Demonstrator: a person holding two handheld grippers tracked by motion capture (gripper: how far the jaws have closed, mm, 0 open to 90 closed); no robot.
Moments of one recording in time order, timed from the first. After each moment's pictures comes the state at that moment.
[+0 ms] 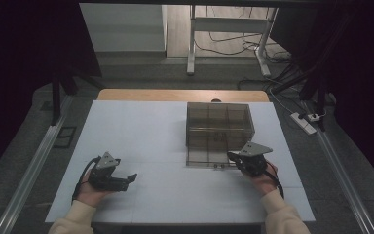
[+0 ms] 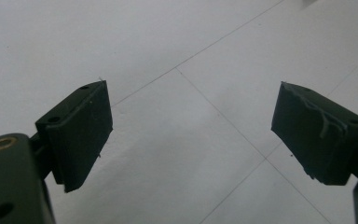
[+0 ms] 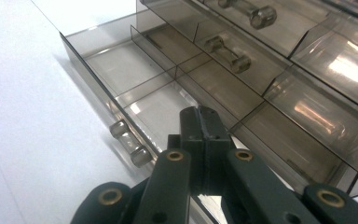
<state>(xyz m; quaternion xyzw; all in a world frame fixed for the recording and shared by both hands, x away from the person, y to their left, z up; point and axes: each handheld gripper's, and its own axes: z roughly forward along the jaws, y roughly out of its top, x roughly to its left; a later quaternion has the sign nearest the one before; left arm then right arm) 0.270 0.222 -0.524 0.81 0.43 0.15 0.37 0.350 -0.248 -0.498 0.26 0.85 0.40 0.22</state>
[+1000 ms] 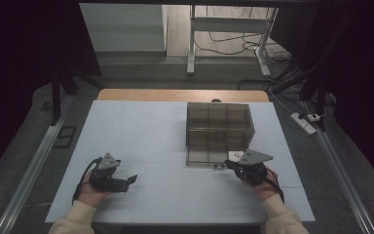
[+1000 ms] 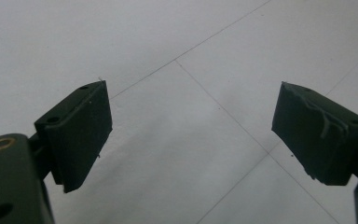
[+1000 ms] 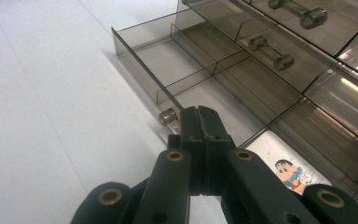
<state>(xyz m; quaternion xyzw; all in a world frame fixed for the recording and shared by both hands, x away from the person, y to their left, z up) 0.270 0.221 -0.528 0.82 0.43 0.15 0.36 0.326 -0.245 -0.498 0.23 0.86 0.41 0.20</state>
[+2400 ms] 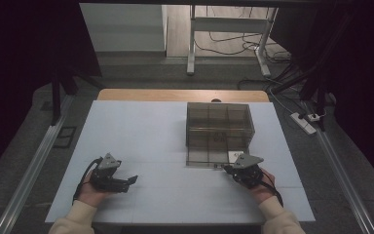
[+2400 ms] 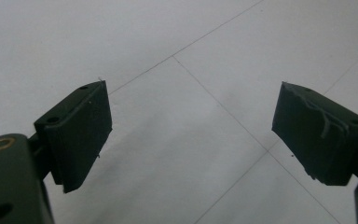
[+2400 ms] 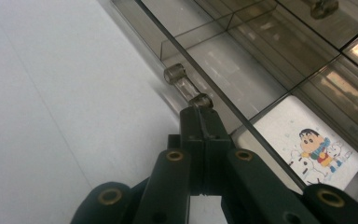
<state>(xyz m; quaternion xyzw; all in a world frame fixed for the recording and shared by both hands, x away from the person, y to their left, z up) 0.271 0.220 -0.530 0.82 0.43 0.14 0.36 0.327 -0.238 -0.518 0.23 0.89 0.34 0.20</state>
